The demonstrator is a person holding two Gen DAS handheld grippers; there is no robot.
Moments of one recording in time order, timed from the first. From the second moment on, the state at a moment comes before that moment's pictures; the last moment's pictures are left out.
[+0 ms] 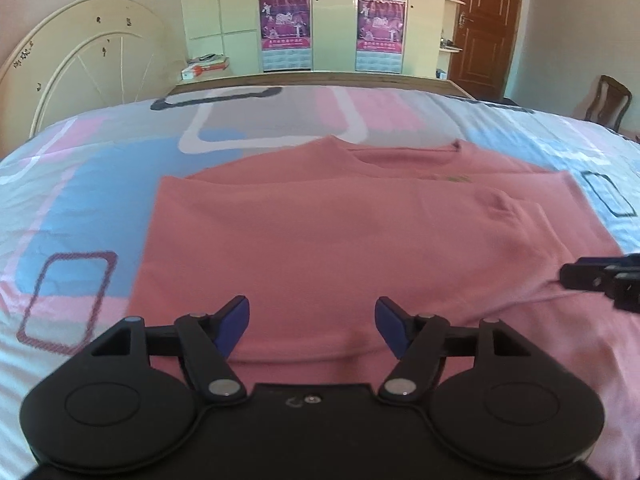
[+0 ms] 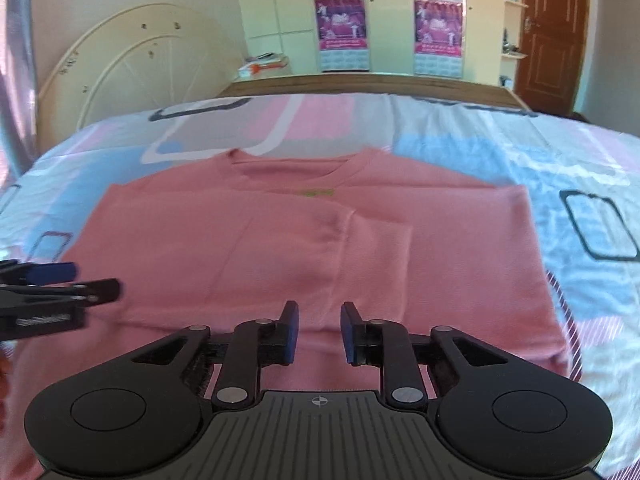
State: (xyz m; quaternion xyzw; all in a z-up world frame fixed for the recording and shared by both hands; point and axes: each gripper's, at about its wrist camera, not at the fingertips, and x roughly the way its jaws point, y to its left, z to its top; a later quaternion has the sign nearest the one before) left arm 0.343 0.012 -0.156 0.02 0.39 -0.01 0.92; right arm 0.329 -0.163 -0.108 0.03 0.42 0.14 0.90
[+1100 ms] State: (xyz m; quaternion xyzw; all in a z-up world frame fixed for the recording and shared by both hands) left arm 0.185 0.000 -0.185 0.04 0.43 0.03 0.90; right arm 0.176 -0.182 -0.123 -0.03 0.43 0.22 0.87
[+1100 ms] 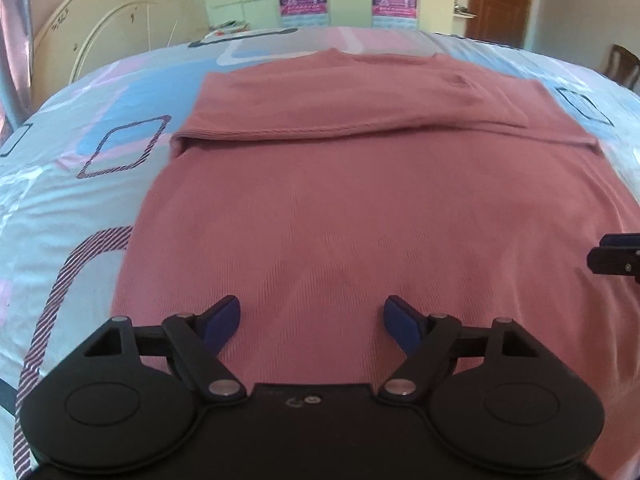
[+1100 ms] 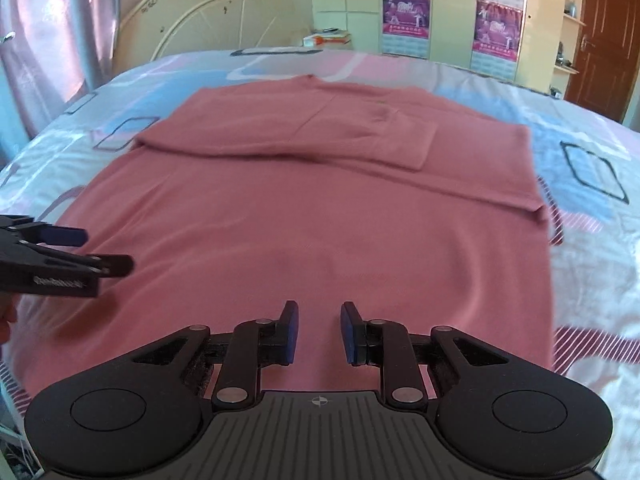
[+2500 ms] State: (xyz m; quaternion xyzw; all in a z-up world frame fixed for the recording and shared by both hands) left arm 0.101 0.127 -0.152 -0.20 0.45 -0.04 0.87; right arm 0.067 -0.266 -0.100 0.15 0.48 0.05 0.86
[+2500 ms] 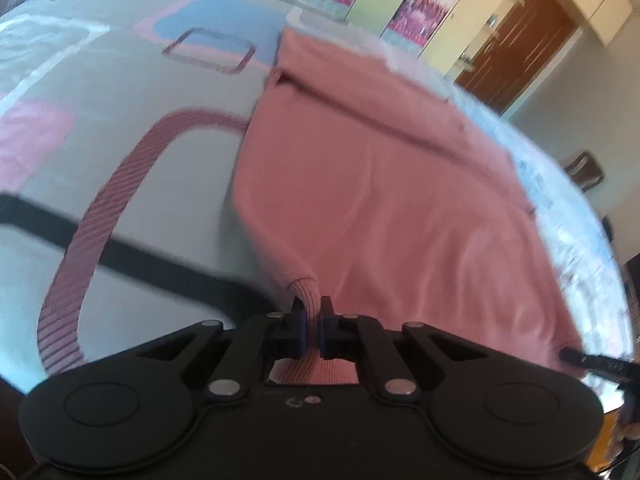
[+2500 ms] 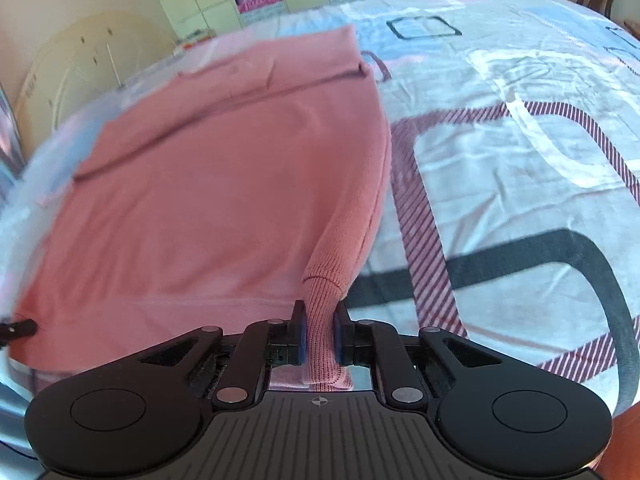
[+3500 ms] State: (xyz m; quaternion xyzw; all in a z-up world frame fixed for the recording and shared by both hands) left arm 0.444 0.114 -0.141 -0.21 0.38 0.03 0.90; right arm 0.405 -0.304 -0.100 0.29 0.42 0.03 0.86
